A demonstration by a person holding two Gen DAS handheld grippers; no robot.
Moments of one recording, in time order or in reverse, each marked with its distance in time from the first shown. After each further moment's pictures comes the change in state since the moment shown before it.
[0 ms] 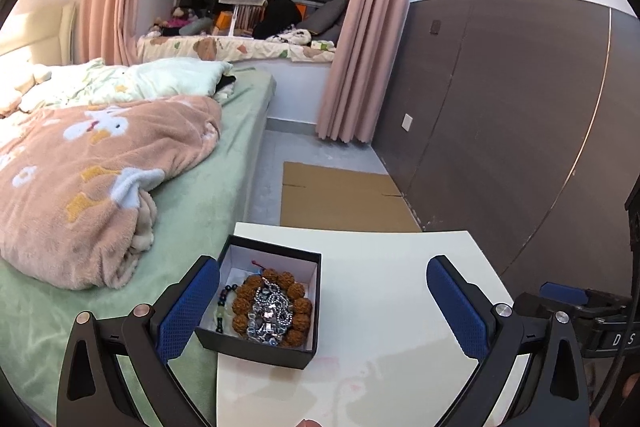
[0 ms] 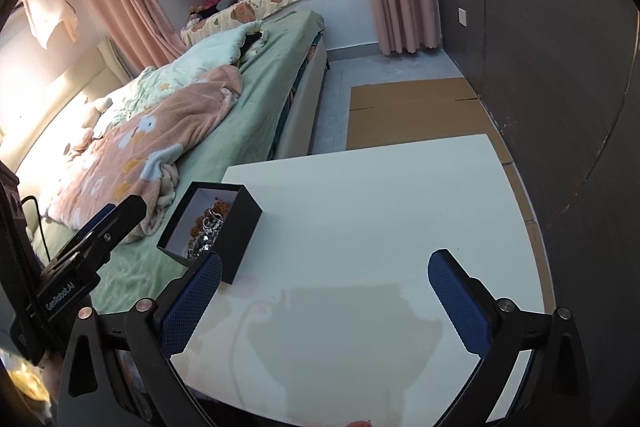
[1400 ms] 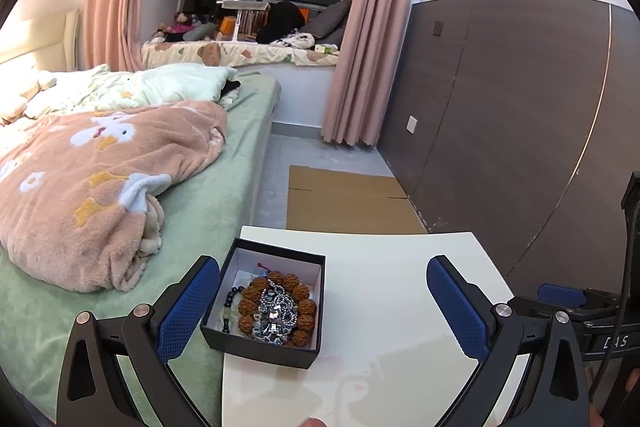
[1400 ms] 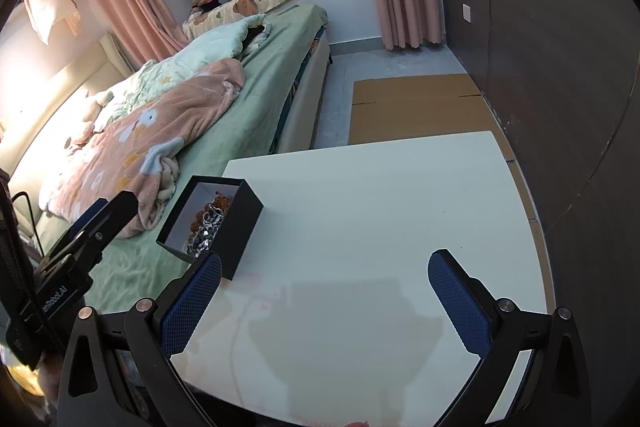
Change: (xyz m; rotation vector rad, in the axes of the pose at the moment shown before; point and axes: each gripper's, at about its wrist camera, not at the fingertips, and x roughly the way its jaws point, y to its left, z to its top) left arm -0.007 -0.005 0.000 0.014 -0.011 0.030; right arm 0.004 0.002 0.002 -0.013 0.024 -0.004
